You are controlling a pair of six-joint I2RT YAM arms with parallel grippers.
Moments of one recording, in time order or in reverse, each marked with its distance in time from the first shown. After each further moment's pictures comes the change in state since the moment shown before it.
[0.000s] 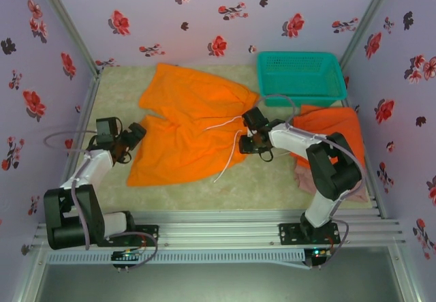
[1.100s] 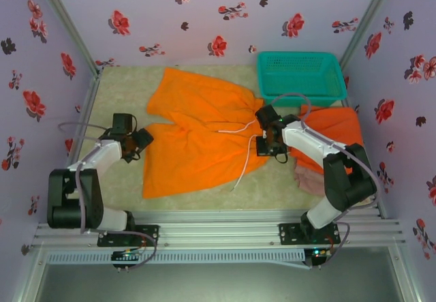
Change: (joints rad) left arm -0.138 0.162 0.099 -0.112 -0.144 0.004; right arm -0.079 -0.142 0.009 -0.300 0.084 -0.002
